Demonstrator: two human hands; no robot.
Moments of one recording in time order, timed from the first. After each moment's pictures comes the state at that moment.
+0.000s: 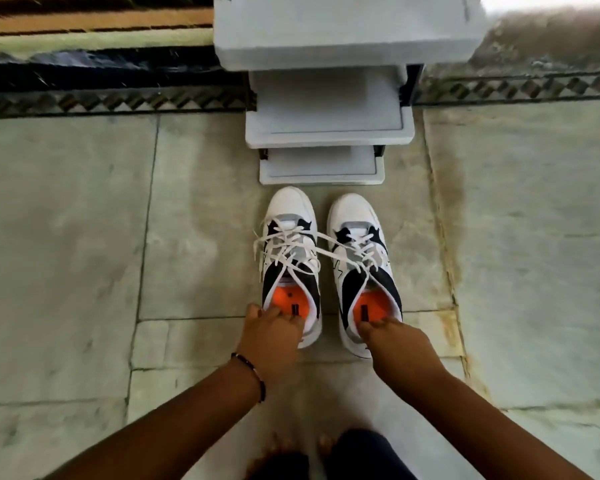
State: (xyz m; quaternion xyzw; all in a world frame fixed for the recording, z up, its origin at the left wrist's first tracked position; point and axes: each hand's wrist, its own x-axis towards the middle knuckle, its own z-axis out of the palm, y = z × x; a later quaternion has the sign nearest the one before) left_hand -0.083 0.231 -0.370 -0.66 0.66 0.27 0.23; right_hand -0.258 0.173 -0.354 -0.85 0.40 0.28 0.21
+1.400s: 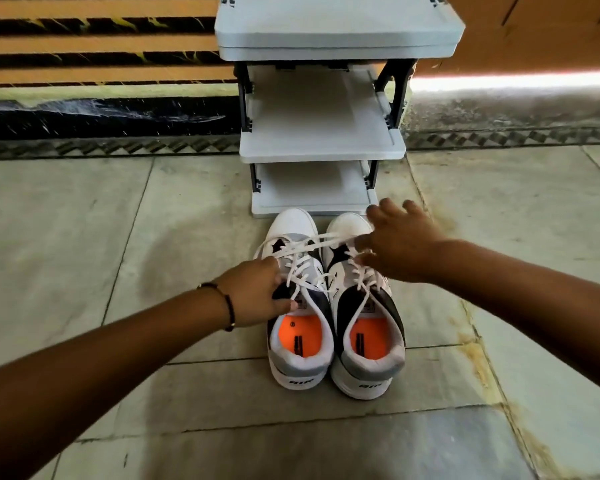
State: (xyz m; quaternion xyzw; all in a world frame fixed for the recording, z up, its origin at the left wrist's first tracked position) left_hand -0.029 0.172 -0.399 -0.69 0.66 0.29 -0.01; right_hand -0.222 0.061 -0.376 -0.91 0.34 0.23 -0.08
